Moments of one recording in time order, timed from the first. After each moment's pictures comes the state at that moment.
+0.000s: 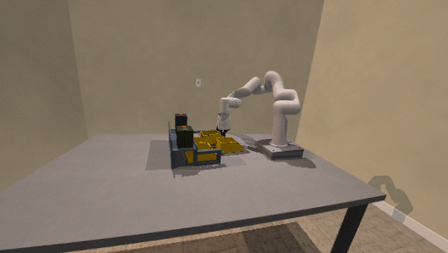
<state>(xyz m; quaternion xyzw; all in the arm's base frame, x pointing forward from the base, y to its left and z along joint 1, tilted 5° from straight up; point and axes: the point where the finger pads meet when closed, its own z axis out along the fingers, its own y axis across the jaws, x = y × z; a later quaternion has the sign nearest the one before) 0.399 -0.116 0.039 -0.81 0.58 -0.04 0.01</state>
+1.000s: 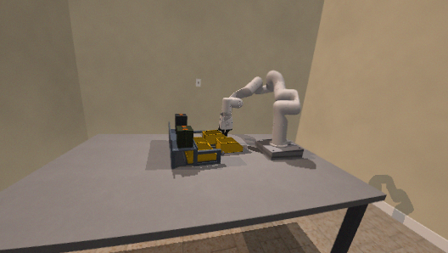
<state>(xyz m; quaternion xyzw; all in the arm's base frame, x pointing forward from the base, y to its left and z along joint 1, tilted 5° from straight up) 0.383 -0.121 0.038 -0.81 0.58 -0.04 0.01</state>
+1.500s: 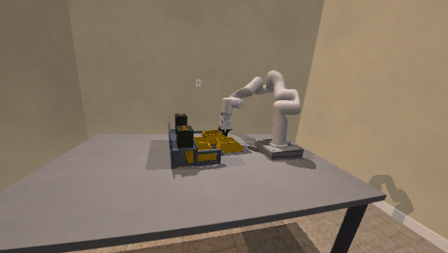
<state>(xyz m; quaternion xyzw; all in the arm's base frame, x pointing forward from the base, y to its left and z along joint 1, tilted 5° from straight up) 0.382 -0.121 0.038 -0.81 0.58 -0.04 0.01</state>
